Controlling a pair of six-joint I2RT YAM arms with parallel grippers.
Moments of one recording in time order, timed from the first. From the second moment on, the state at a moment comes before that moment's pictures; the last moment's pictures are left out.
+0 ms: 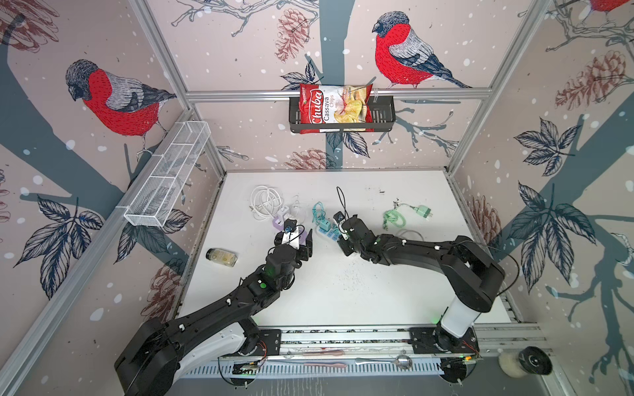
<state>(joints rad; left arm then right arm) -0.78 0.95 0.40 0.32 -0.52 -0.17 0.88 1.73 0.95 -0.05 0.22 -0.01</state>
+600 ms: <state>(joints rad) -0.78 1.01 0.48 0.30 -0.53 -0.16 0.79 1.68 0.93 -0.17 0.05 -0.19</state>
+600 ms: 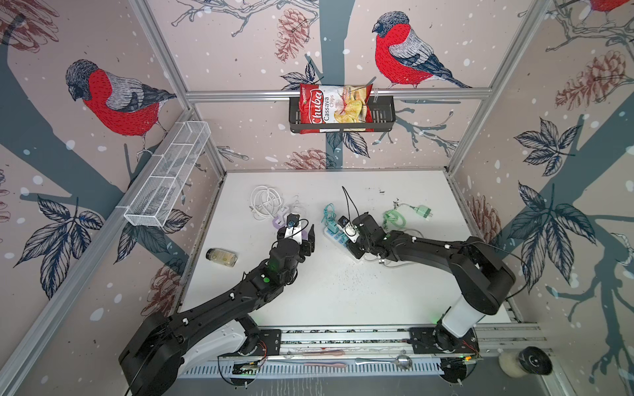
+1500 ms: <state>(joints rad) -0.78 1.14 0.59 0.29 -0.52 -0.12 0.74 1.68 0.86 -0.05 0.01 -0.08</state>
